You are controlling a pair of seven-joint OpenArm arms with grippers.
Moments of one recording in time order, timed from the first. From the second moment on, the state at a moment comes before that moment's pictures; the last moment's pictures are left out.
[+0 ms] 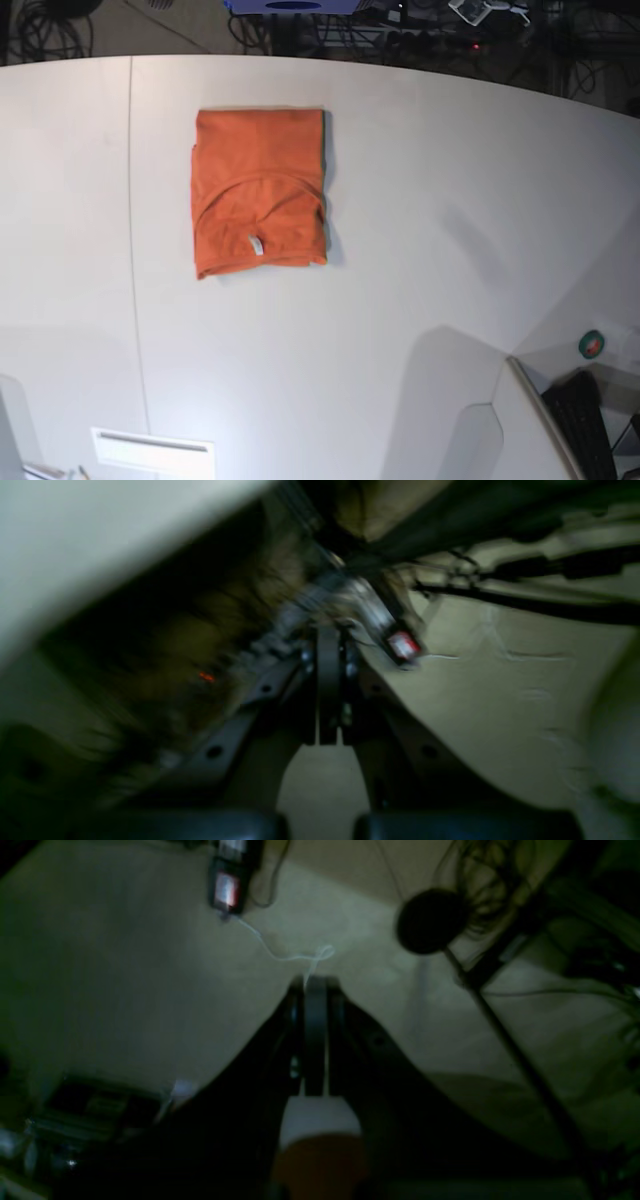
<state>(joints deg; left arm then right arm) 57.8 -17.6 -9.9 99.1 2.9 -34.8 12.6 -63.0 38.9 -25.6 110.4 16.6 -18.2 -35.2</state>
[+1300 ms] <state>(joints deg) 14.4 -12.8 8.2 5.9 2.9 -24.6 -27.0 -20.2 7.0 -47.0 9.0 40.0 -7.3 17.7</state>
